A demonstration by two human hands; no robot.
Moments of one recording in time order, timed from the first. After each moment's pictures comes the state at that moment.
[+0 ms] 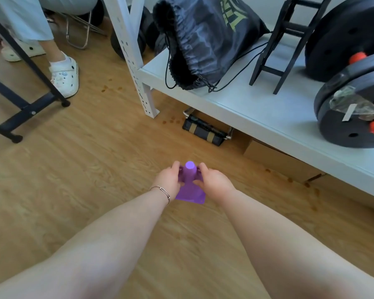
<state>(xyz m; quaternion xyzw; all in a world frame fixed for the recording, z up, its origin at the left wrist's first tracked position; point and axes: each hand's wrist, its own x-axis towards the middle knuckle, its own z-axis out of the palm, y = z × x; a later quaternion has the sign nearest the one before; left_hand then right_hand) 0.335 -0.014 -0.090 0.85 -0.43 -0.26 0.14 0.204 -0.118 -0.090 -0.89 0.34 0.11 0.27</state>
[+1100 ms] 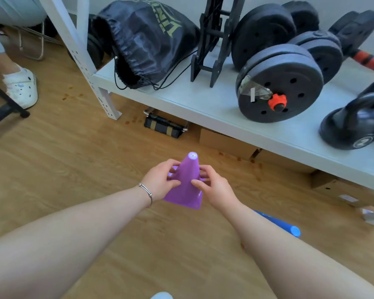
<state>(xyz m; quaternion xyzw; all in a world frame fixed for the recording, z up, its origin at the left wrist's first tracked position) 0.218 -0.008 -0.008 0.76 -0.48 -0.36 0.25 0.034 -0.084 -0.020 -0.71 0.45 -0.12 0.53</state>
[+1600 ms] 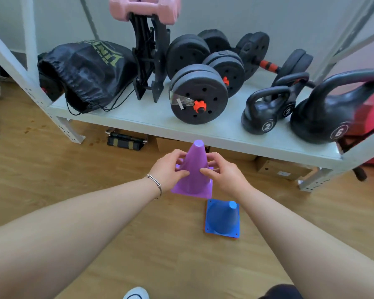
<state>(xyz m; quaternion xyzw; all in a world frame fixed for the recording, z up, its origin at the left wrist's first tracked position) 0.065 -0.050 0.093 0.72 -0.57 -0.32 0.24 -0.129 -0.104 0.082 -0.72 0.49 -0.17 0.46</state>
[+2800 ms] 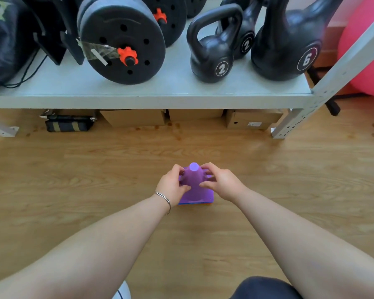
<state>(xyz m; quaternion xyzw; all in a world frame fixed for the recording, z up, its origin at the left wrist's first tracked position) -0.068 -0.043 -0.072 0.71 -0.54 -0.42 0.15 -0.257 -0.081 -0.072 -0.65 0.56 -0.07 0.50</state>
